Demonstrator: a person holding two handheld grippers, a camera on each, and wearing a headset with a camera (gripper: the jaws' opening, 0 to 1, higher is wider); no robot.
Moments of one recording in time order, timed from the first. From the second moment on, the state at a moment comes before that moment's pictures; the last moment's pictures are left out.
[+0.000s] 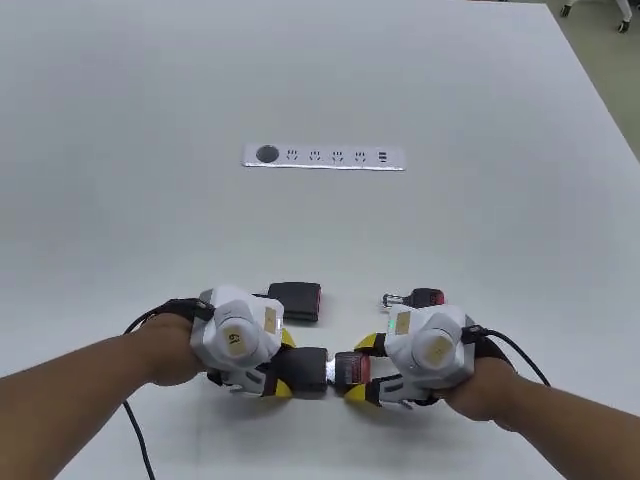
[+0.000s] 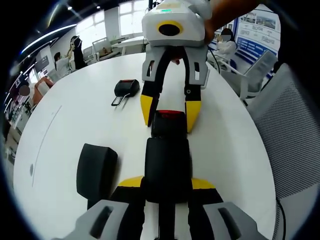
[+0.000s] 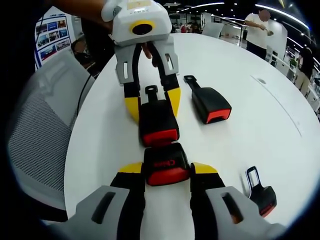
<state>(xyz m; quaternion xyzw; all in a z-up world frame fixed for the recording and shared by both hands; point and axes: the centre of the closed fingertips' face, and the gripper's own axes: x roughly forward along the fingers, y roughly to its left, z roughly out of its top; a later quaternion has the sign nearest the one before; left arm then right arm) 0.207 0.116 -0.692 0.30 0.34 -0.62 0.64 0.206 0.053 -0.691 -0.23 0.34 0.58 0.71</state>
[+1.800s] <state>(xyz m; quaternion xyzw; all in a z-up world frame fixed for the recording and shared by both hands) 0.204 0.114 -0.691 0.30 0.33 -0.63 0.64 0.197 0.051 -0.683 -0.19 0.30 0.59 0.73</state>
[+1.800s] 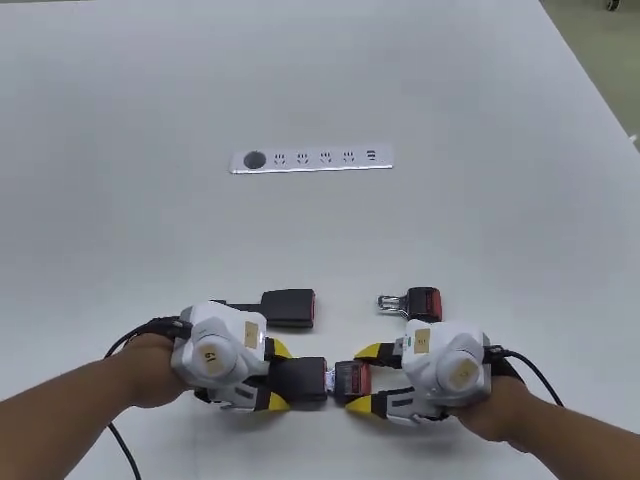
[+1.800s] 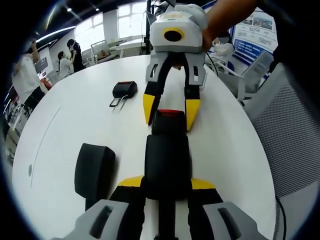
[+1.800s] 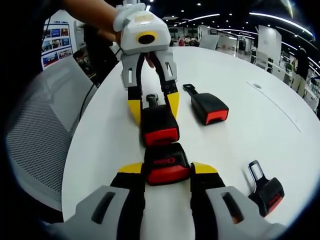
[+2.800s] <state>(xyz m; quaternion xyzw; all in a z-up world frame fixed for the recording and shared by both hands) 0.208 0.122 -0.663 0.26 0.36 -0.57 0.69 0.204 0.060 -0.667 -0.19 0.30 0.56 0.75</state>
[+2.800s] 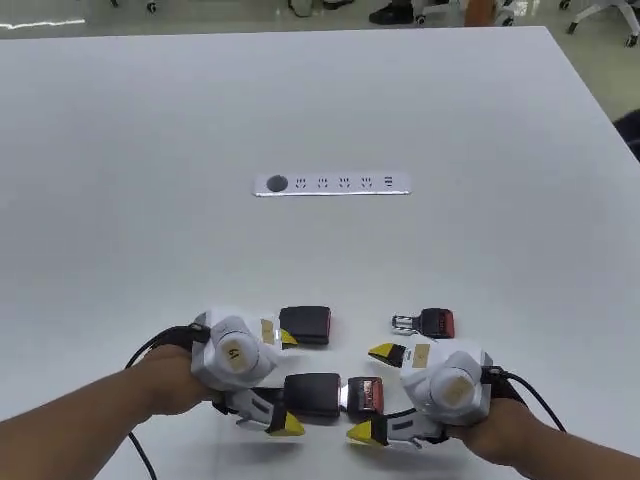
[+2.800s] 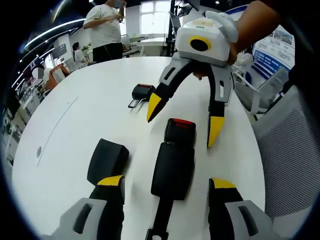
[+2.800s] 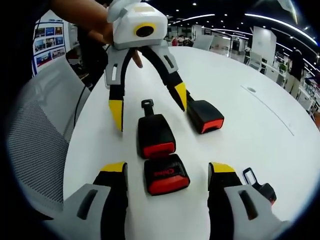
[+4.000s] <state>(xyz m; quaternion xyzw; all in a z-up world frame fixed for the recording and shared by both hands) 0.286 0.133 -0.618 0.24 0.32 -0.53 0.75 0.285 -0.033 -0.636 -0.17 0.28 0.50 0.80</state>
